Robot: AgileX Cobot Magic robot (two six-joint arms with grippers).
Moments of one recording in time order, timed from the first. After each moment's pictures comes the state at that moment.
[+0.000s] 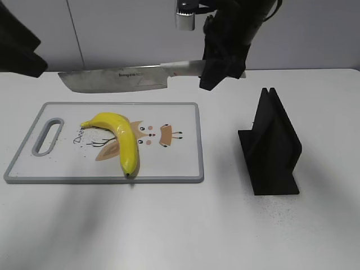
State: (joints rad) left arm -0.09 1.40 -1.24 -0.71 1.10 1.39; right arm 0.46 2.06 -1.89 0.36 1.22 -1.15
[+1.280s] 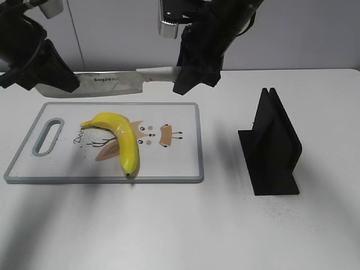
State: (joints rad) left arm -0.09 1.74 -1.35 -0.71 1.02 1.54; right arm 0.46 2.16 -1.92 0.52 1.14 -1.30
